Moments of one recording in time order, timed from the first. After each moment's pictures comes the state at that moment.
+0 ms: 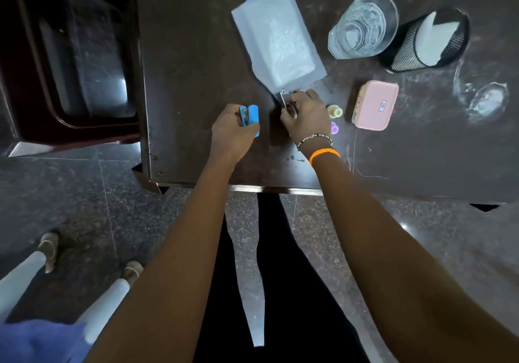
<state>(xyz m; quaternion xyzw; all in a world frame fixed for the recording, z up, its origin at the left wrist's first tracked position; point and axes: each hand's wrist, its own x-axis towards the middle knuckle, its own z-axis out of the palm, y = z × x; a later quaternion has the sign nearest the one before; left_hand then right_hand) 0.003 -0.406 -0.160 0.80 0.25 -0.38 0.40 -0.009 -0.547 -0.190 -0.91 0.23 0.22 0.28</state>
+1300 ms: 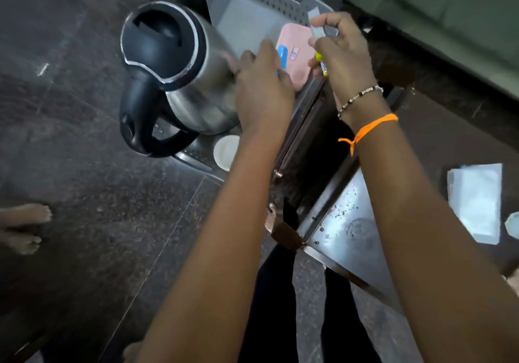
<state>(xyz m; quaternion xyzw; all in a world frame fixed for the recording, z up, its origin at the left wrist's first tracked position) 0.164 -0.049 -0.040 0.91 0.29 -0.02 0.30 0.224 -0.140 -0.048 -0.75 0.05 0.19 0.63</state>
